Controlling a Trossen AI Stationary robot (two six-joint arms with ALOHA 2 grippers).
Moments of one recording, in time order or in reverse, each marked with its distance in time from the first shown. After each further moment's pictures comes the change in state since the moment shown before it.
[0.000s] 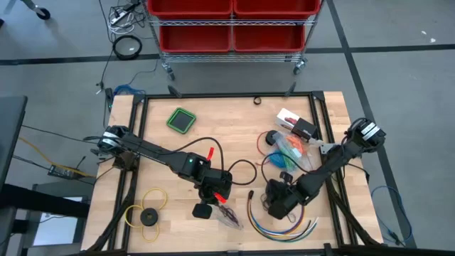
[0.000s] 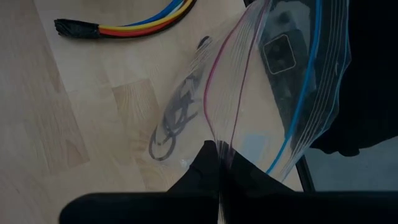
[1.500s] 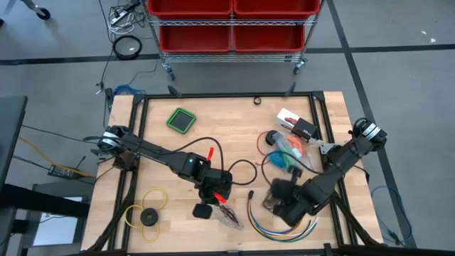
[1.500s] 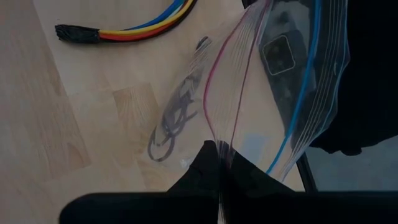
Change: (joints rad) left arm 0.000 0.000 0.000 0.006 -0.002 0.015; right arm 0.071 -0.001 0.449 -0.651 0.168 0.015
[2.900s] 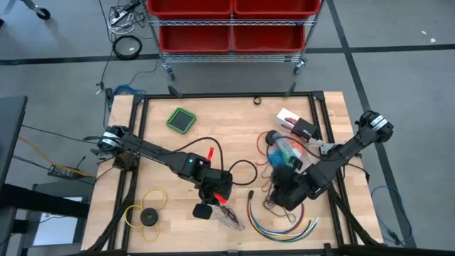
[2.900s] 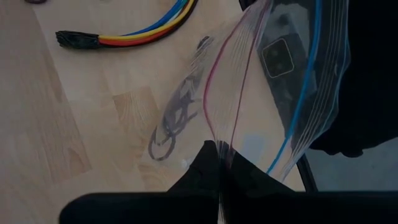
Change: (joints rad) left arm -0.003 0.000 0.000 0.013 -0.002 0.006; right arm -0.093 -0.148 -0.167 0.089 0.030 0.081
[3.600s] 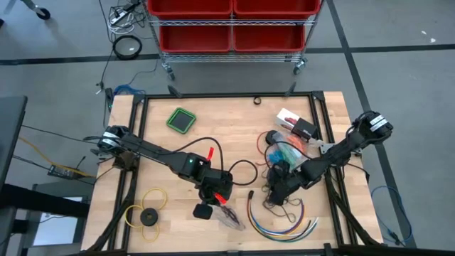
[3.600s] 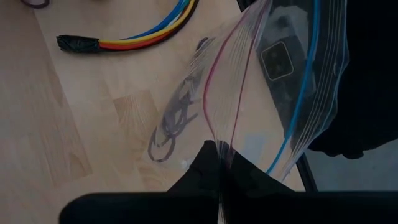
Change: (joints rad) left arm -0.001 0.000 0.000 0.009 -0.002 0.002; right arm -0.114 0.001 -0.508 0.806 -0.177 -0.322
